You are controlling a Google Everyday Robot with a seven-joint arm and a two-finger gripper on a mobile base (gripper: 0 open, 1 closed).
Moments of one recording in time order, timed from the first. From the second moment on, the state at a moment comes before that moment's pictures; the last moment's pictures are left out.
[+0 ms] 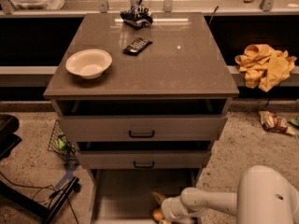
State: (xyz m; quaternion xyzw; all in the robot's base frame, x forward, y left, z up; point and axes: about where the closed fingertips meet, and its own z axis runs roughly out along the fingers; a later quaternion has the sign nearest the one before) arm 0.432 -0.028 0.162 -0.69 0.62 0.23 0.29
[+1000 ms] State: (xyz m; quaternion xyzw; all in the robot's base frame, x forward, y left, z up) arm 0.422 -0.018 0.133 -0.71 0.62 0.22 0.26
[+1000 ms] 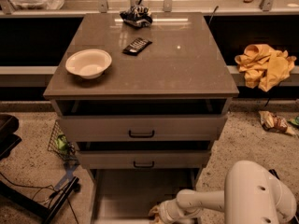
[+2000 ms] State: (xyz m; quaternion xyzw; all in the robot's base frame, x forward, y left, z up) arm 0.418 -0.013 0.131 -0.71 0.62 0.23 0.26
